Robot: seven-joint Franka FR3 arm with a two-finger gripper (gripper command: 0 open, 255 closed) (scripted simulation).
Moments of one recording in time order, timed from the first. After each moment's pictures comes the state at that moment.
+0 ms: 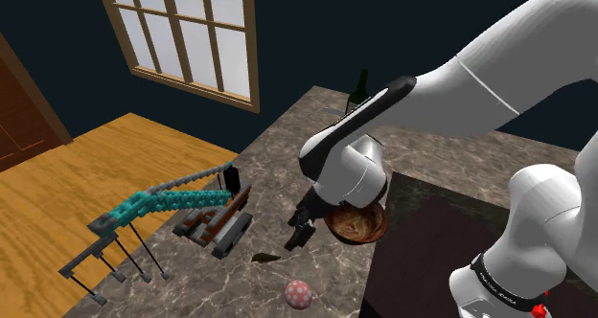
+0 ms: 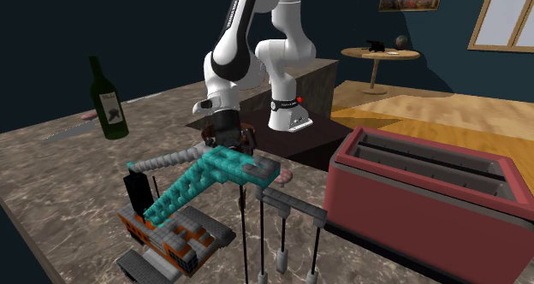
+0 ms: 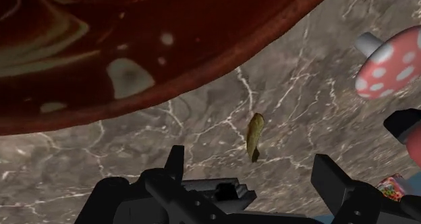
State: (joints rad) arm 0.86 0.18 -0.20 -2.47 1.64 2.75 -1.60
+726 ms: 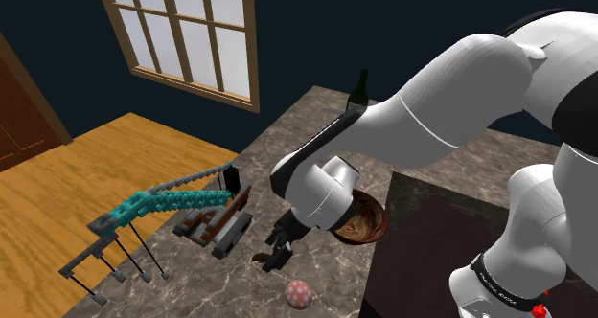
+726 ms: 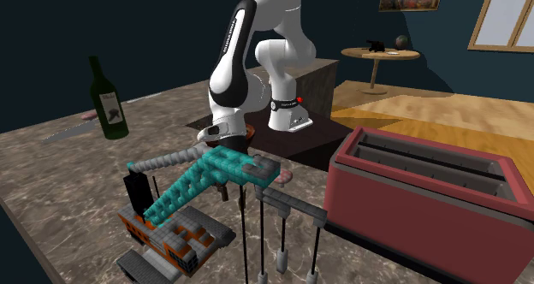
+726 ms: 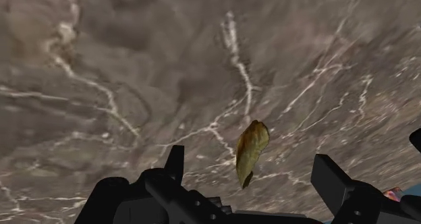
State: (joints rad) arm 0.89 0.41 -0.15 -2.28 1.88 2.72 -1.84
